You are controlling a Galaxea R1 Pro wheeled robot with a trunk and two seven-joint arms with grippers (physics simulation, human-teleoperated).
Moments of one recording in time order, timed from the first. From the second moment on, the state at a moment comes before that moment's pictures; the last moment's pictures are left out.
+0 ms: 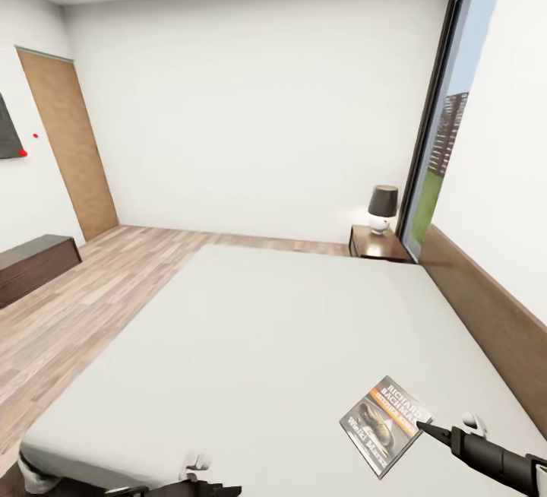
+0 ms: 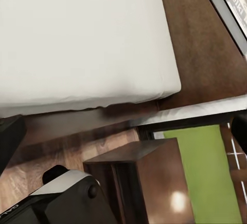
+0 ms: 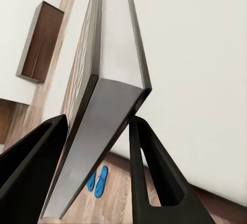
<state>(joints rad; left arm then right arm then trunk) -0.46 0.08 -0.05 -0.16 0.18 0.12 -1.05 -0.65 -0.47 0.47 0.08 -0.86 0.16 1.23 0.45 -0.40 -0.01</state>
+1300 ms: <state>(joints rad) -0.46 0.08 -0.05 -0.16 0.18 0.12 -1.05 -0.65 -0.47 0.47 0.08 -0.86 0.16 1.23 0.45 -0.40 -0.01</state>
